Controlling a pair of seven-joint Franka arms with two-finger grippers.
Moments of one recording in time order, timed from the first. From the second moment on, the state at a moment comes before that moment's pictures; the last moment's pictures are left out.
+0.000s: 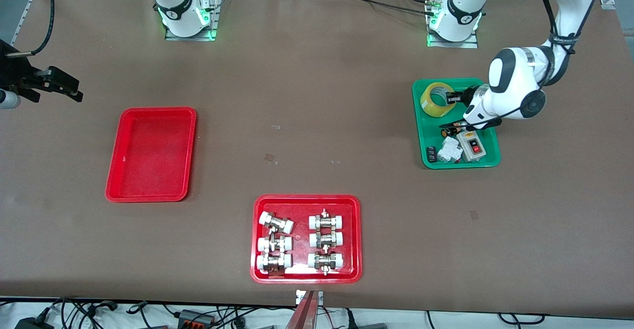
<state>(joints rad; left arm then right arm) 0.17 0.19 -0.20 -2.38 -0.20 2.01 -0.13 -0.03 -0.01 -0.01 -1.67 -0.01 1.66 -0.07</state>
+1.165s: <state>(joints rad) -0.10 0.27 -0.40 -1.68 -0.83 1.76 -0.44 -0.03 -0.01 -0.01 -1.67 0.00 1.66 -0.07</state>
